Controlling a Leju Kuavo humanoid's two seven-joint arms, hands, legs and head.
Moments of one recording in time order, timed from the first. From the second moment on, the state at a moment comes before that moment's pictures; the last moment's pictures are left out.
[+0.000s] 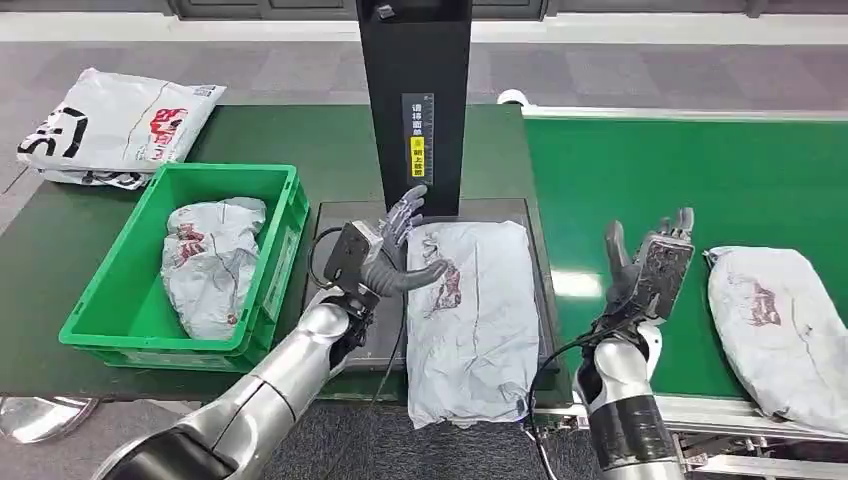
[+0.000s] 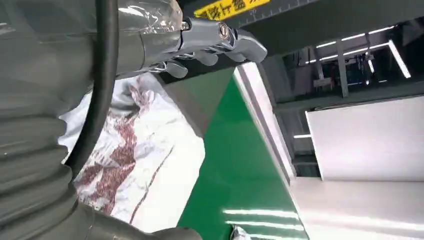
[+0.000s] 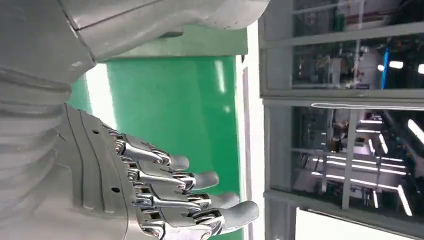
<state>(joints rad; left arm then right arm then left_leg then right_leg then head) -0.69 -0.28 -0.32 -0.63 -0.04 -0.09 -0.48 -0.34 0.15 -0.03 -1.13 0.31 -0.58 -0.44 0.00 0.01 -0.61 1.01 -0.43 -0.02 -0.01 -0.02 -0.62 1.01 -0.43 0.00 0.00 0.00</state>
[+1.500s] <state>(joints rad) -0.80 -0.37 -0.83 -0.37 -0.58 0.23 -0.20 -0.42 0.18 -0.25 -1.06 0.49 -0.49 -0.39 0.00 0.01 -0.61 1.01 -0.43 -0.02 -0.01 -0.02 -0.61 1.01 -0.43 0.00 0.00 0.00</state>
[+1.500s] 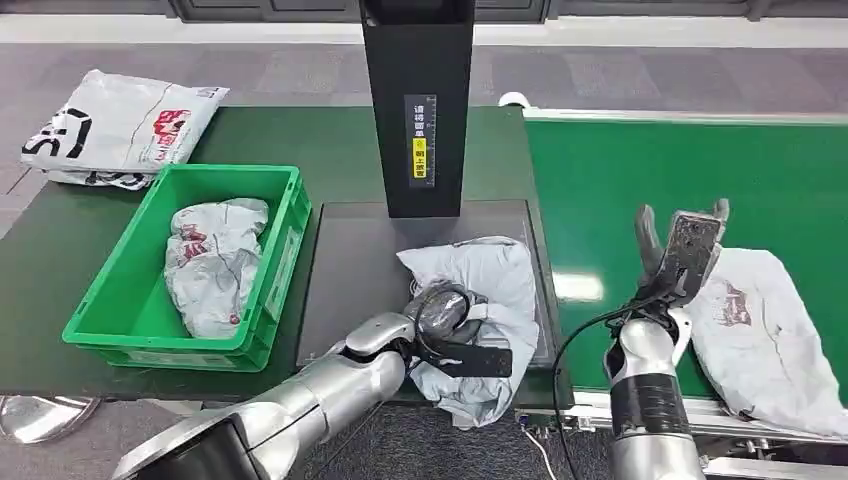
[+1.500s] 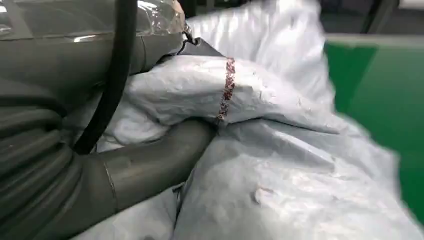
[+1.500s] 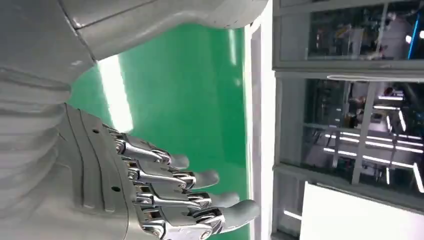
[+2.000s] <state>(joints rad) -0.99 -0.19 -0.52 -0.54 -0.64 0.55 -0.14 -0.39 0.17 -0.25 -1.01 0.38 -0.54 -0.45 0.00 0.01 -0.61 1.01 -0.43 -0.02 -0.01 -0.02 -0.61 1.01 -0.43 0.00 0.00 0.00</state>
